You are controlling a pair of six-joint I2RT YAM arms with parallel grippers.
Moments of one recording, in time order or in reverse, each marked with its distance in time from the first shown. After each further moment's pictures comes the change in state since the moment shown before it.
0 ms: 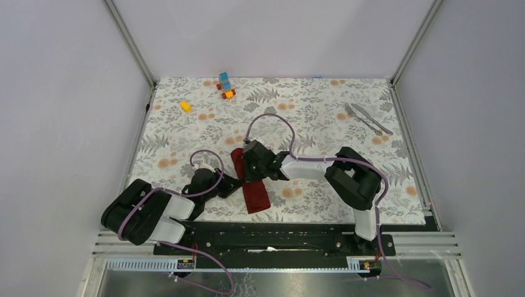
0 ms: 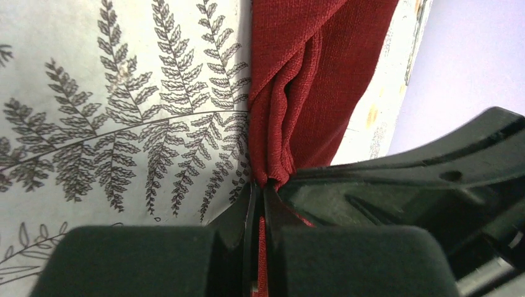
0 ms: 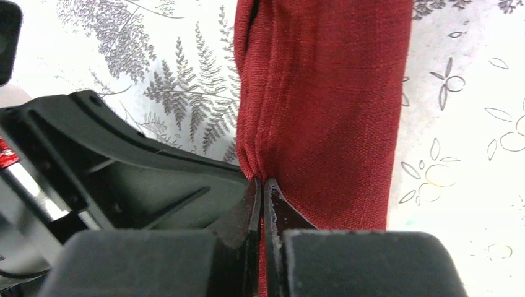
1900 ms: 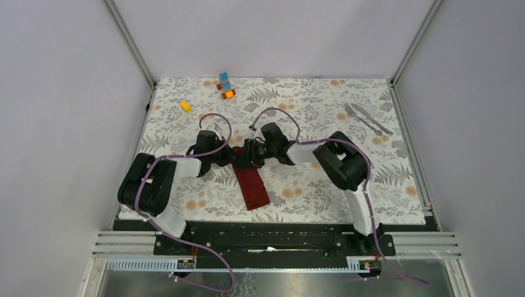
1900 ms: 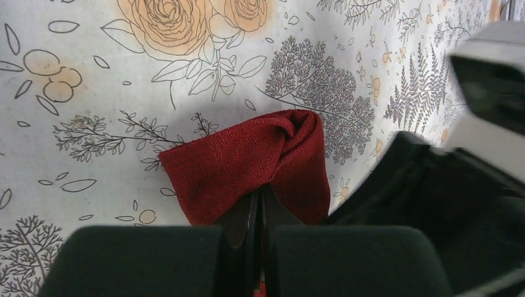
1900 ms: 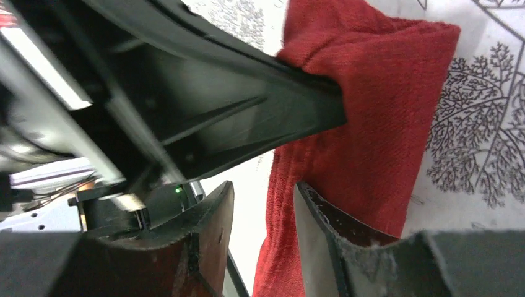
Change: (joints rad) left arm 0.188 0.234 0.533 -0.469 0.079 0.484; right arm -0.246 0.170 0.008 0.423 -0.621 0.092
